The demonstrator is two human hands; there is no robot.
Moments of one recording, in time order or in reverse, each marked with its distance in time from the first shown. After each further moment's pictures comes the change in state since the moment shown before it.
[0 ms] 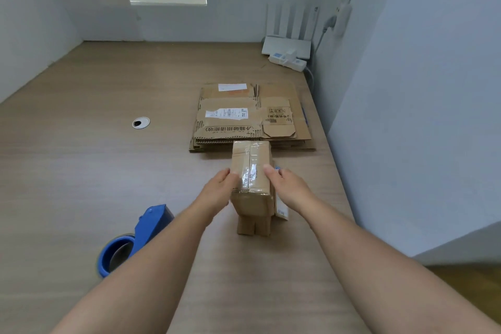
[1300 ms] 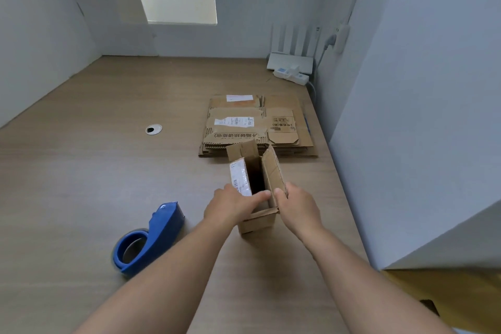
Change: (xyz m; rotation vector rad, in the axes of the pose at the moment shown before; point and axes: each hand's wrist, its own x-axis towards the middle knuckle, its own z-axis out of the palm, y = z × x) left_hand -0.033 0.002 0.012 0.518 0.114 -0.126; right_hand -0.066 -0.010 0.010 -0.119 0.225 -0.037
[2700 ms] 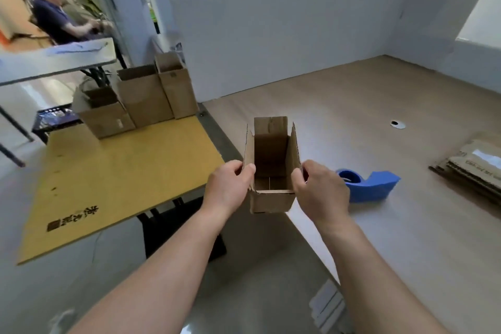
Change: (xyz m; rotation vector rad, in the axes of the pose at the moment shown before) left_hand -0.309 -0.254 -0.064 -0.568 1.001 -0.303; right_hand -0.257 -0.162 0.102 -0.113 -0.242 -1.042
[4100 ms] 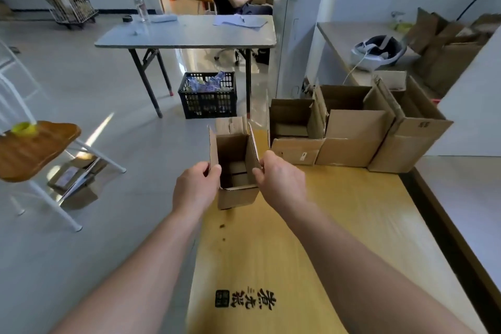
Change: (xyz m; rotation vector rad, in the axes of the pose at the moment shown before) left_hand 0.215 -0.324 -0.424 0.140 0.536 -0.461; right_hand 0.122 -0.508 0.352 0.028 -0.375 -0.680
